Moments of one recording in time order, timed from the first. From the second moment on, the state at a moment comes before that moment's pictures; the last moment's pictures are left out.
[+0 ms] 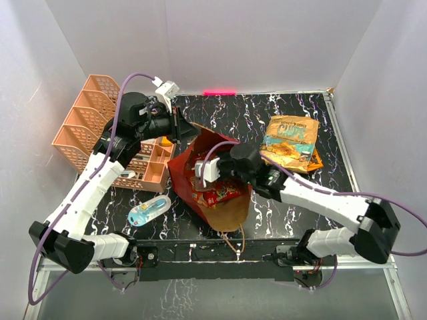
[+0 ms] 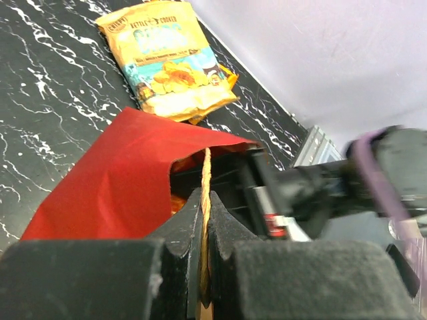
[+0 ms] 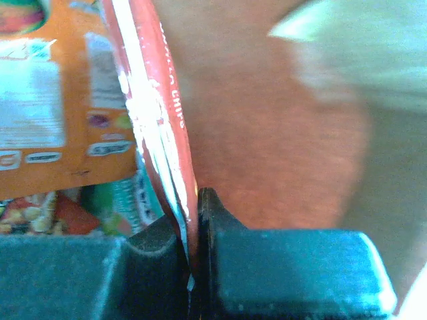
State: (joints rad) left arm -0.43 1.24 1.35 -0.43 0.65 -0.32; right arm 0.91 1.30 0.92 -0.07 0.06 -1.13
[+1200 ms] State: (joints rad) left arm -0.44 1.29 1.42 -0.50 0.43 -0.32; right arm 0.91 0.91 1.41 -0.38 0.81 -0.31
